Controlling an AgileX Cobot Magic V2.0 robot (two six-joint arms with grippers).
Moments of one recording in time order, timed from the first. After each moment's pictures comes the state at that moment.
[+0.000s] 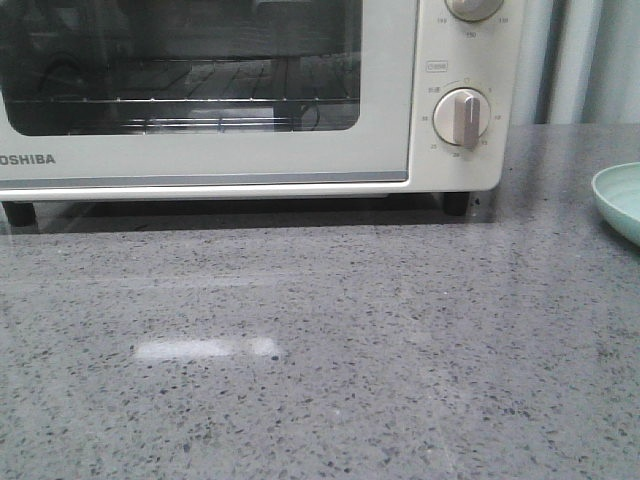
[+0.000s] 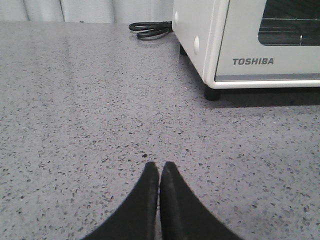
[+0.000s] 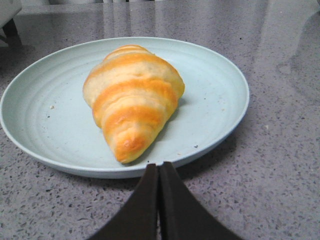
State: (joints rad) left arm -0.11 0.00 0.00 0.09 0.30 -0.04; right arm -0.10 -0.01 0.01 -0.09 0.34 0.08
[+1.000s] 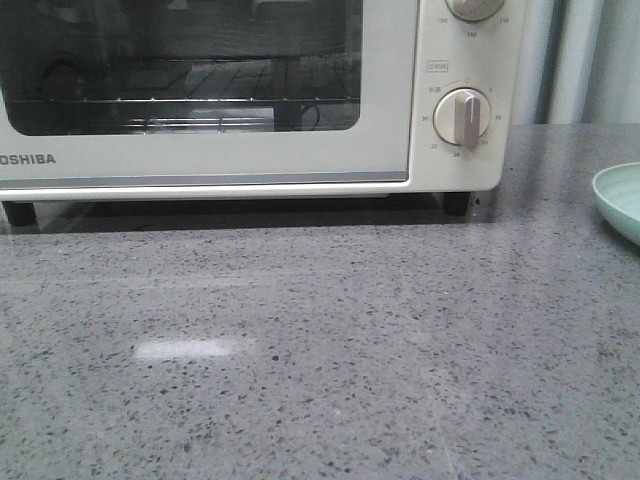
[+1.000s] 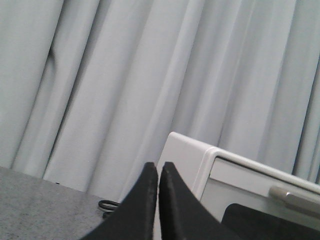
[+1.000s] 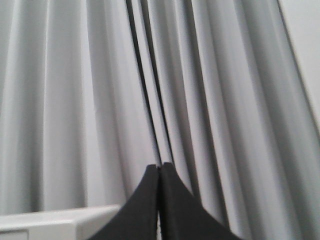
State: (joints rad) left arm -0.11 0.00 0.00 -0.18 -0.32 -0.10; right arm -0.10 -0.01 -0.01 -0.19 -0.56 0.37
